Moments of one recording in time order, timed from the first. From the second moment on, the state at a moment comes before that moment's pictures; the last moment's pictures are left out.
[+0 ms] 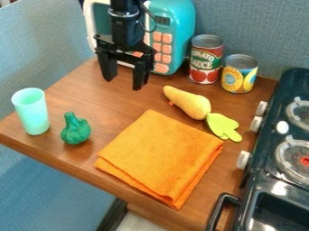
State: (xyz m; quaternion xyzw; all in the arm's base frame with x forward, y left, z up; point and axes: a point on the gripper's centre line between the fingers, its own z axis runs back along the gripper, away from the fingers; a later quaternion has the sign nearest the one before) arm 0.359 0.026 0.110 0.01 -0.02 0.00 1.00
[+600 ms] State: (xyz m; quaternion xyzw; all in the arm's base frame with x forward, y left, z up) arm 0.388 0.011 0.101 -0.03 -0.07 0.07 0.99
